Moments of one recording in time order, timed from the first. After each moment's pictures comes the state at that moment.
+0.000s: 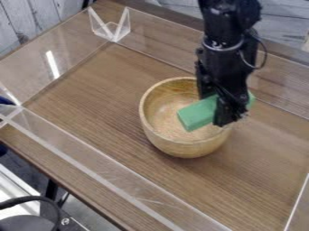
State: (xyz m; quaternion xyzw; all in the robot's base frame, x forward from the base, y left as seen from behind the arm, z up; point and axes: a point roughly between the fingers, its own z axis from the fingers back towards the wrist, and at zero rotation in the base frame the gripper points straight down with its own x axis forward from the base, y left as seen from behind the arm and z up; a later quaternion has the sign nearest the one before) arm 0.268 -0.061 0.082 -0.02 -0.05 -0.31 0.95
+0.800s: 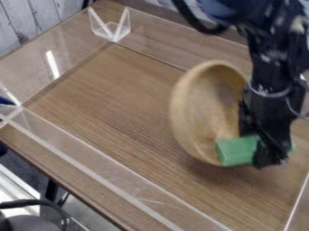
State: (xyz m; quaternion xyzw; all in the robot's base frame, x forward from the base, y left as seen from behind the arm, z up) arm 0.267 -0.111 0.041 -0.04 -0.02 -0.37 0.93
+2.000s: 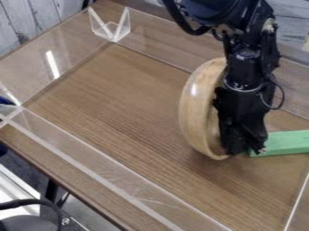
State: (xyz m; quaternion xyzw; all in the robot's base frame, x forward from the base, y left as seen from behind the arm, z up) arm 0.270 -0.076 0.029 -0.06 0.01 -0.28 0.96
